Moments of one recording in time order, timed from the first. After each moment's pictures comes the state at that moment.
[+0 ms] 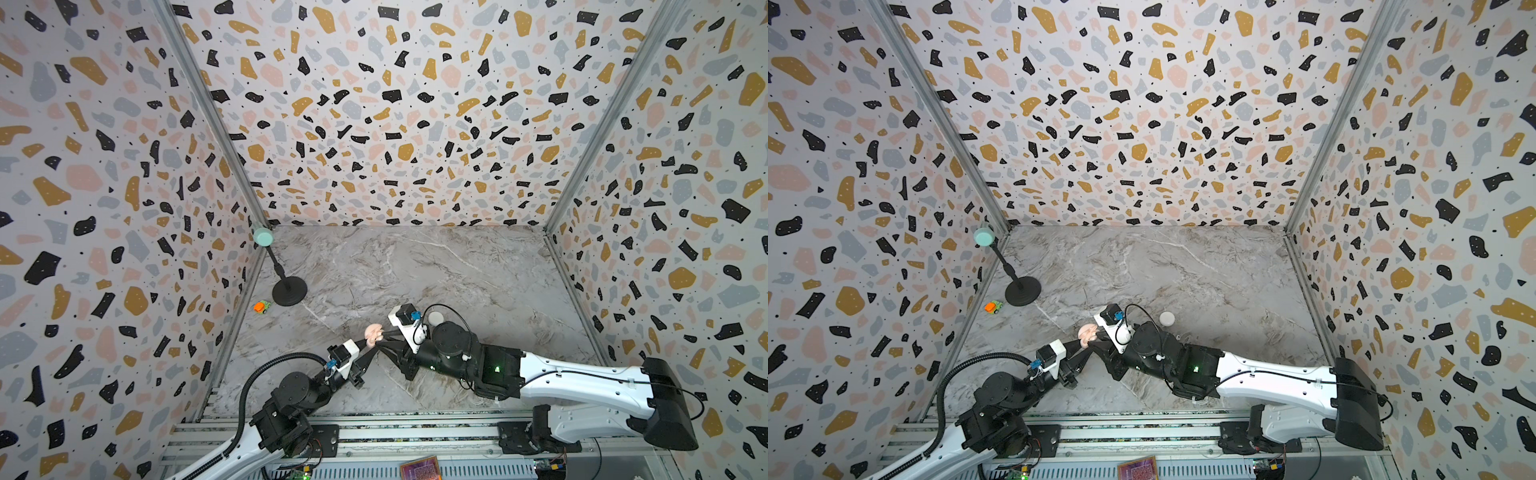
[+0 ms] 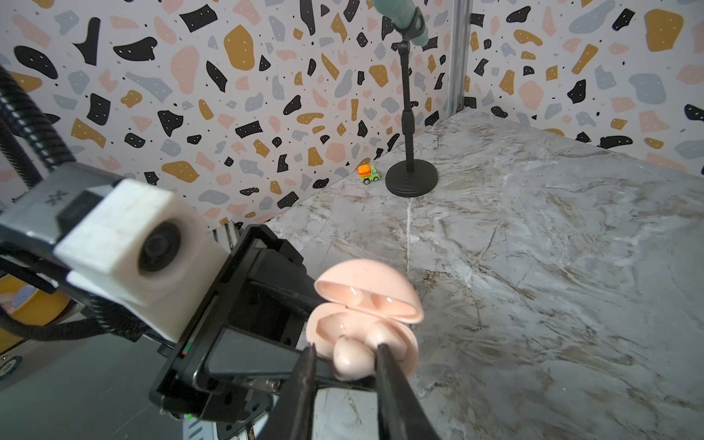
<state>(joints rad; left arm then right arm) -0.91 0.21 0.08 0.28 -0.01 0.12 1.29 1.22 0.91 0.05 0.11 0.27</state>
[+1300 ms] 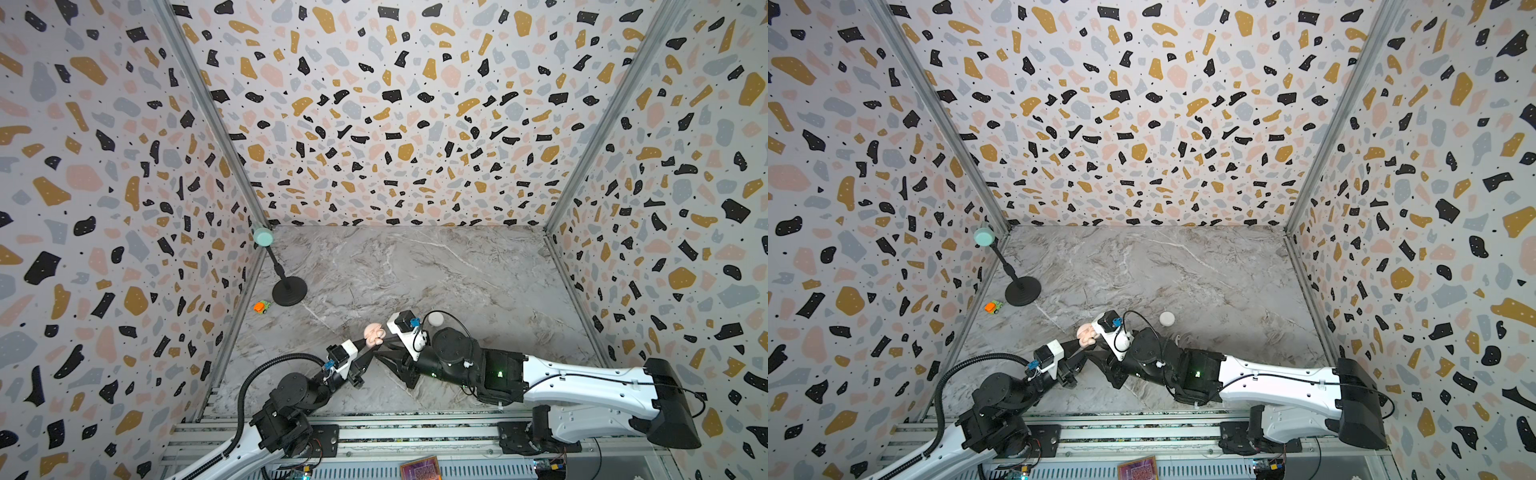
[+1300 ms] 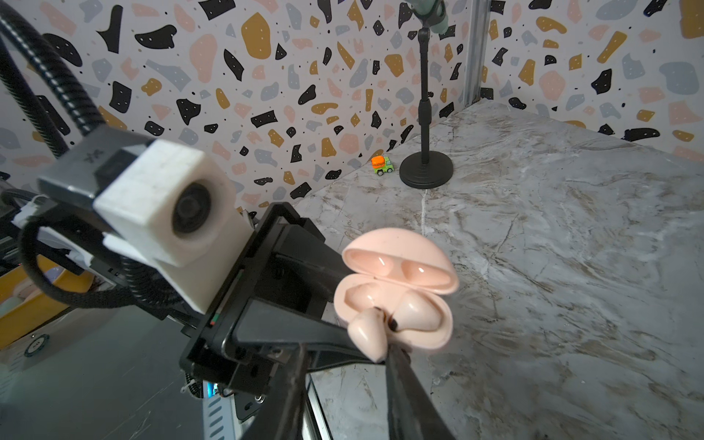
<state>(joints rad) -0.91 0.21 0.08 0.31 -0.01 0.11 1.34 1.21 0.91 0.02 0.12 0.29</state>
